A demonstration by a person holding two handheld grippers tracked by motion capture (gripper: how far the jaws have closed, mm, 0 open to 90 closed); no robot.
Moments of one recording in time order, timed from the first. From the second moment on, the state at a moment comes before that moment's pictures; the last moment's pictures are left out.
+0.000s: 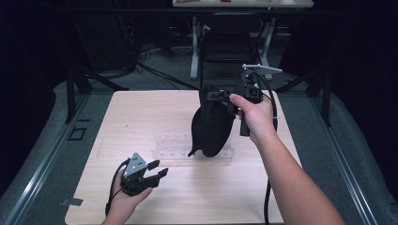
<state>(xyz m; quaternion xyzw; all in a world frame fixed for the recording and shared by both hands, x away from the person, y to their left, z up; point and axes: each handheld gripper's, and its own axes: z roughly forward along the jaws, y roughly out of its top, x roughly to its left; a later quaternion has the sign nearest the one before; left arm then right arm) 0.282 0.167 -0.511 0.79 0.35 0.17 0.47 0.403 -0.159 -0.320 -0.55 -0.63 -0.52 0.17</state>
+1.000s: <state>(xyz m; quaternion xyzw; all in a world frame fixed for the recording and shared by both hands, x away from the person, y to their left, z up) 0.304 0.079 -0.477 0.82 0.29 0.24 0.43 0.400 -0.158 -0.324 -0.54 -0.62 -0.54 0.18</state>
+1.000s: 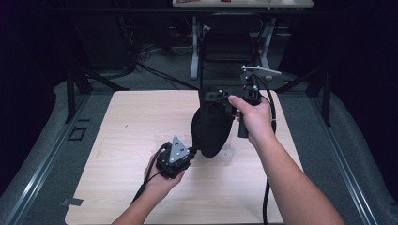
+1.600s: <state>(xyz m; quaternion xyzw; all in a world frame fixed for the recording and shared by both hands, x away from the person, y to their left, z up) 0.302 0.087 -0.481 0.82 0.28 0.25 0.43 0.381 -0.187 -0.319 -0.52 -0.62 -0.57 0.11</state>
